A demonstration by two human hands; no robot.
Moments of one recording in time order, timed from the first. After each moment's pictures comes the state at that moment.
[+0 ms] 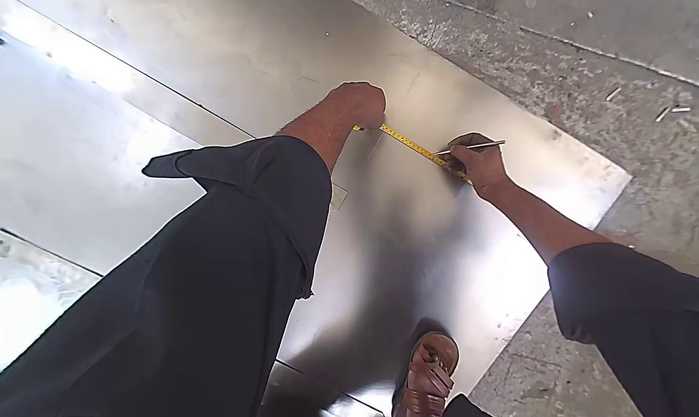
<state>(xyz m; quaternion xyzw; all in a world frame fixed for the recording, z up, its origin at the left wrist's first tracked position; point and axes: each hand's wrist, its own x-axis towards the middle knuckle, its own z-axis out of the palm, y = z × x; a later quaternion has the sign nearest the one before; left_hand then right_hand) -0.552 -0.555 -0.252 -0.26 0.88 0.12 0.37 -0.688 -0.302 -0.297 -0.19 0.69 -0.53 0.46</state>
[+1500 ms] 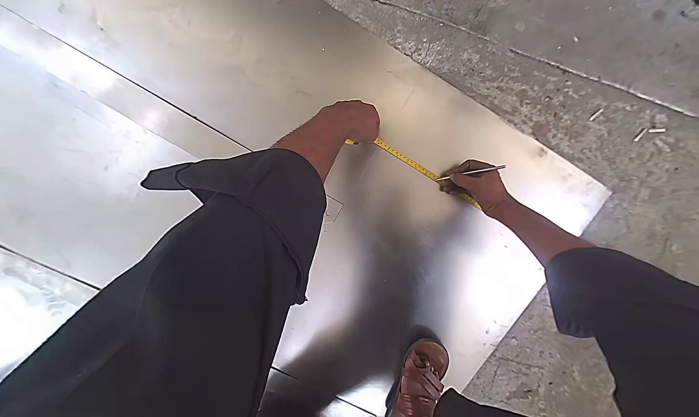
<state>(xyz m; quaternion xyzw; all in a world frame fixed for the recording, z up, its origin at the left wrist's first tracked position) -0.555 -0.565 -0.256 -0.26 0.86 0.18 0.39 -0.713 -0.282 -0.298 -0.18 0.67 -0.48 0.54</state>
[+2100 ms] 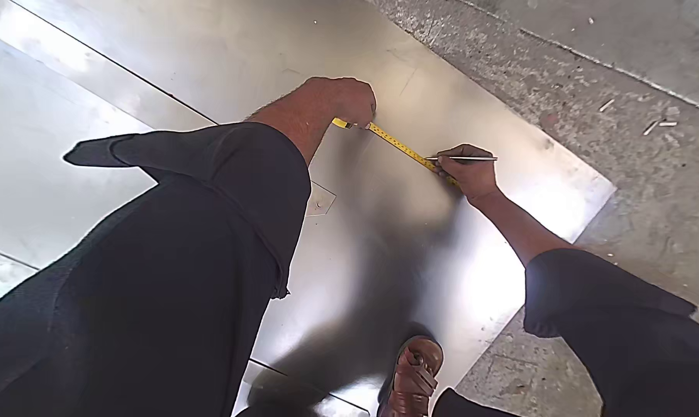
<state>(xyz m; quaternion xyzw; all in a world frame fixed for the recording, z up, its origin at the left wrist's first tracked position) -0.556 -0.572 -0.259 -0.21 0.88 0.18 0.39 -0.692 -0.298 -0.309 -0.25 0.70 -0.51 0.43</state>
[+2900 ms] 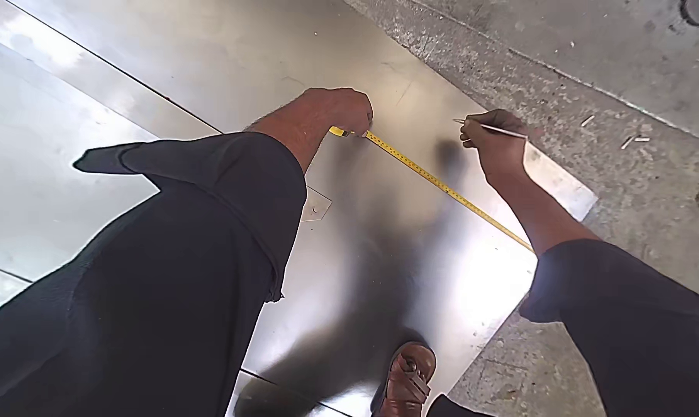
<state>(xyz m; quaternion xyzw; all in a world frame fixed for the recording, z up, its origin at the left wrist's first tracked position) -0.552 -0.576 -0.248 -0.22 0.87 0.21 0.38 -0.737 -0.338 -0.270 -0.34 0.74 -0.50 0.28</state>
